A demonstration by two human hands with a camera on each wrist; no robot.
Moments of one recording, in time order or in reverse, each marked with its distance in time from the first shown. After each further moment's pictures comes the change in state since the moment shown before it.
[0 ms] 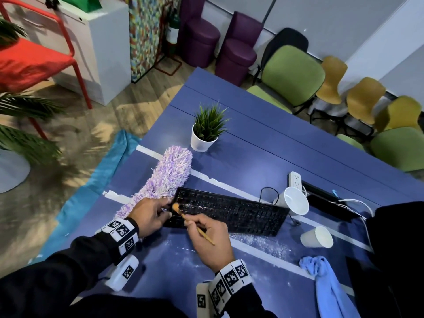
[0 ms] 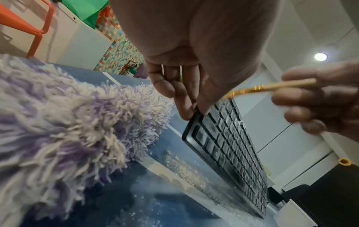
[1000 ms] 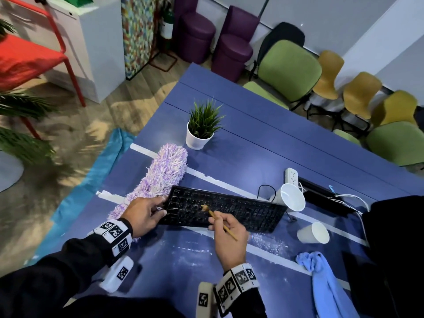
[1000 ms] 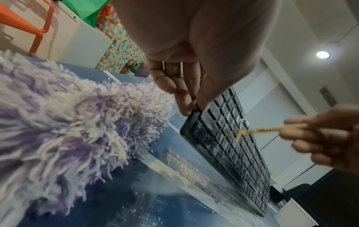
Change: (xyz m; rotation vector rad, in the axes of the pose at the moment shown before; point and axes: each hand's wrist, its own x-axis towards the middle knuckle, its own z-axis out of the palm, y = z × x) left_hand 0.005 -0.016 0.013 -0.001 0.096 -0.004; right_hand 0.003 0.019 -0.026 0.223 0.329 0.365
